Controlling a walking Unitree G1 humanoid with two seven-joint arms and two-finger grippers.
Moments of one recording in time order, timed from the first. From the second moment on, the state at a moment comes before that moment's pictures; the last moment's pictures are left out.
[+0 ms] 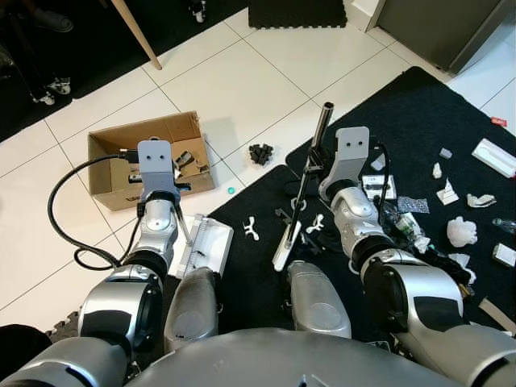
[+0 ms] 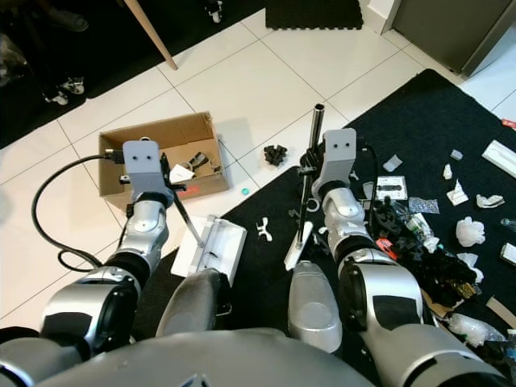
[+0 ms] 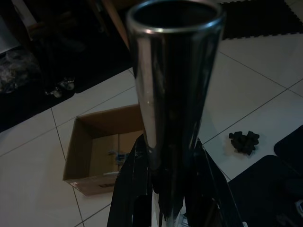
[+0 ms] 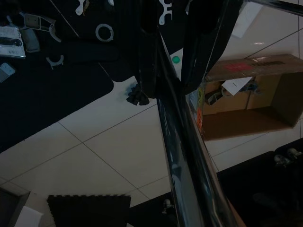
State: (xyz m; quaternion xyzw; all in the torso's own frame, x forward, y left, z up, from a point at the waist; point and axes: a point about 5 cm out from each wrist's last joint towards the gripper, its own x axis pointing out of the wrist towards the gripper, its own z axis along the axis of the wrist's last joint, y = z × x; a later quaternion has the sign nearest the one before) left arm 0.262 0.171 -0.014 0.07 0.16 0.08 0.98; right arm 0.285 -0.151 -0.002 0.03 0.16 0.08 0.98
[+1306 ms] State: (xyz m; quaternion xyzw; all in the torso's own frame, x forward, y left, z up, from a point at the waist) left arm 0.263 0.171 -0.013 0.07 0.16 0.07 0.98; right arm 0.285 -0.151 -0.002 0.03 0.16 0.08 0.98
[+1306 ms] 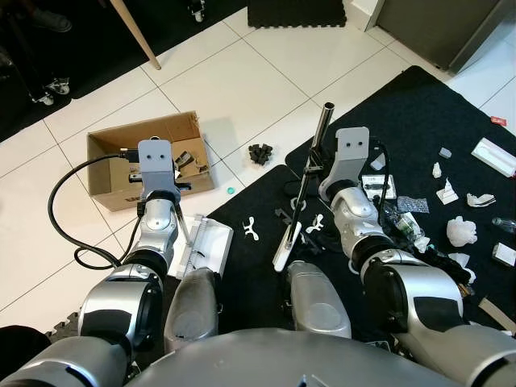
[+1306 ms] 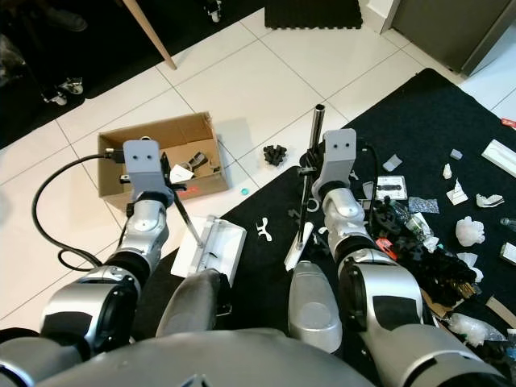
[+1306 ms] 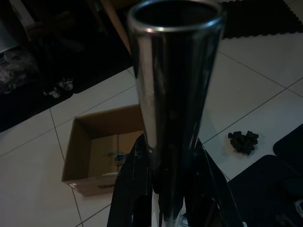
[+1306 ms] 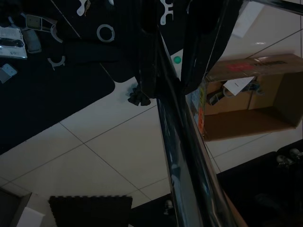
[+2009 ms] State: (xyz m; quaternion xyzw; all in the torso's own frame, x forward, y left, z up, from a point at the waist) left arm 0.264 0.170 -0.013 0.07 0.16 0.07 0.98; right arm 0.285 -0.151 -0.002 0.03 0.16 0.08 0.98
